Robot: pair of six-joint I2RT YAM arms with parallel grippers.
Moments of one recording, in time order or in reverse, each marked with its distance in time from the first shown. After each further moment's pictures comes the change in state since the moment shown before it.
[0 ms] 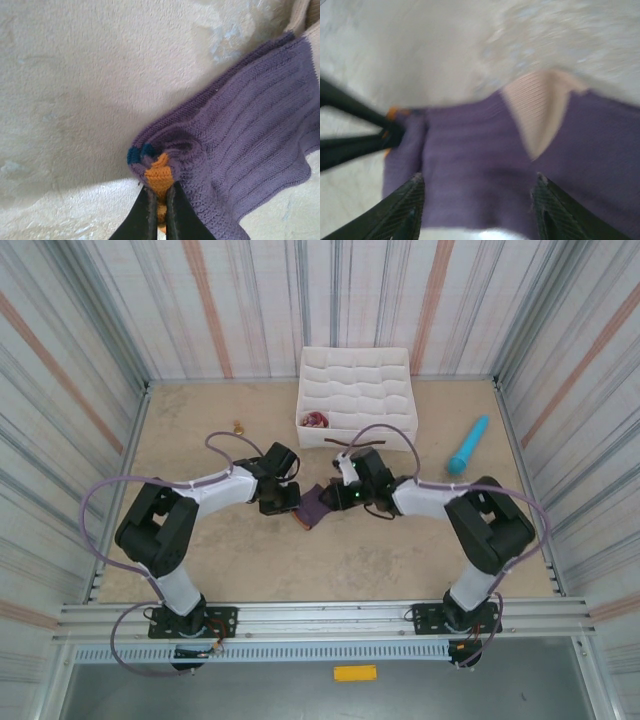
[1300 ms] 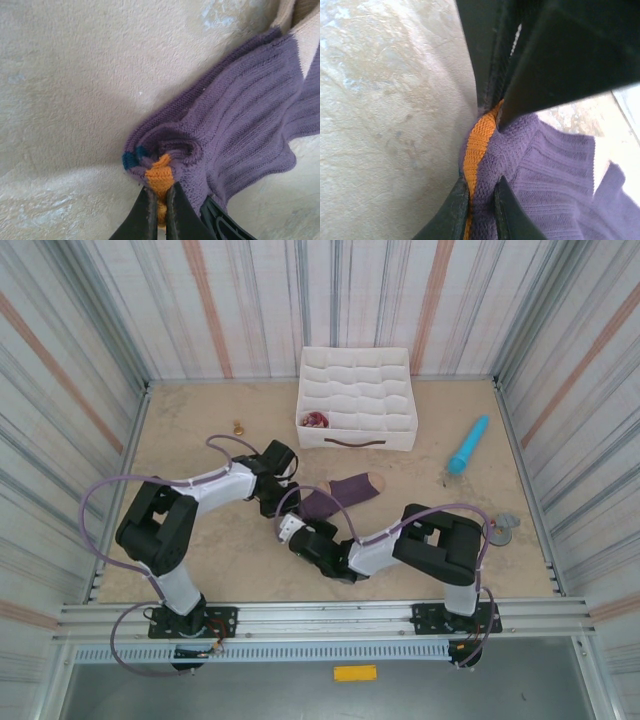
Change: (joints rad) left arm 0.026 0.007 0.027 -0.057 0.133 -0.031; right arm 0.547 0.227 -0.042 0.320 0.944 -0.496
